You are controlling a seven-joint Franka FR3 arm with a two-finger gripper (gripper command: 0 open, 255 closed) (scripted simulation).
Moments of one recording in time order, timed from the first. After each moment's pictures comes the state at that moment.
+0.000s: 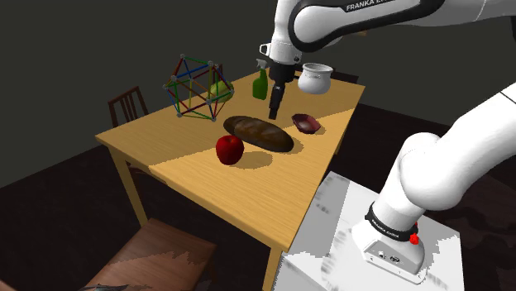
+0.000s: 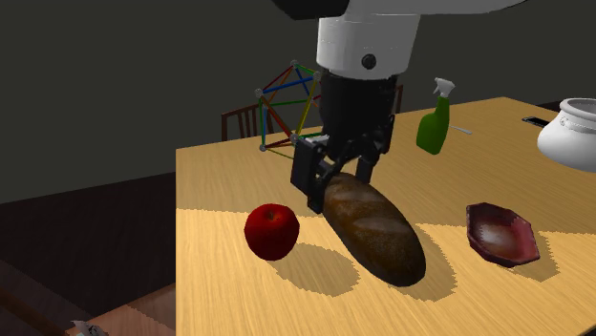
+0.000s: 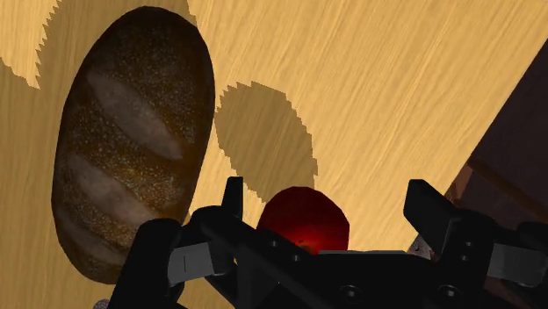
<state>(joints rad) 0.12 -0.42 -0.02 -2.33 0.01 1.95 -0.35</state>
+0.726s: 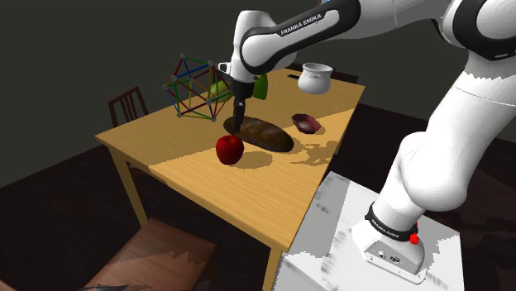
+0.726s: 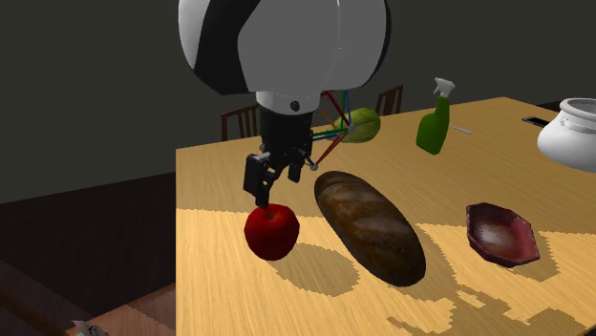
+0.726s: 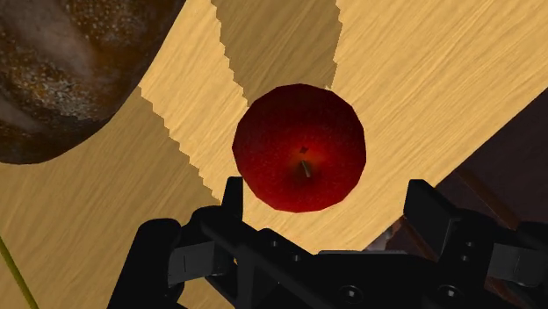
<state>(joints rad) 0.20 -0.05 -0.02 -2.14 0.10 2.17 -0.62</state>
